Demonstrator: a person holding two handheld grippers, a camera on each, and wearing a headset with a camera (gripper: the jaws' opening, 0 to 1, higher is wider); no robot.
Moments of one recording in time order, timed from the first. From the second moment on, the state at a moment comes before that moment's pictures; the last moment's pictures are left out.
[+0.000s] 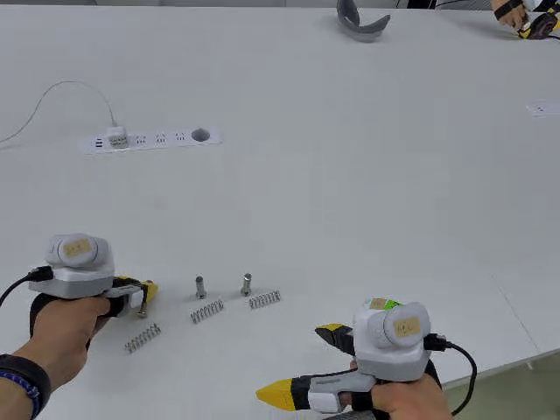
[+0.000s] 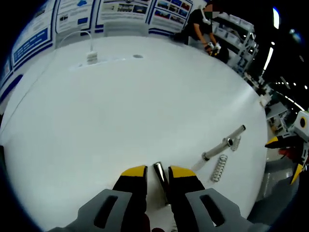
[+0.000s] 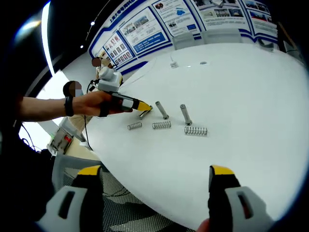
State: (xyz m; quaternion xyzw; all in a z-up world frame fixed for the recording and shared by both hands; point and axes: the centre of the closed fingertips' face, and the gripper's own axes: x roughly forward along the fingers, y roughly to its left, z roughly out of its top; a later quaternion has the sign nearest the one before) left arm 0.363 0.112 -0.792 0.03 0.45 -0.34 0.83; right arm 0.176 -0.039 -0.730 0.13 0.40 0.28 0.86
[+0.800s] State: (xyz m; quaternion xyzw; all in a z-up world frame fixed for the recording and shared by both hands) left arm 0.364 0.113 -0.799 0.15 0.44 -0.30 0.83; right arm 0.177 -0.036 -0.735 0.13 0.40 0.28 0.86
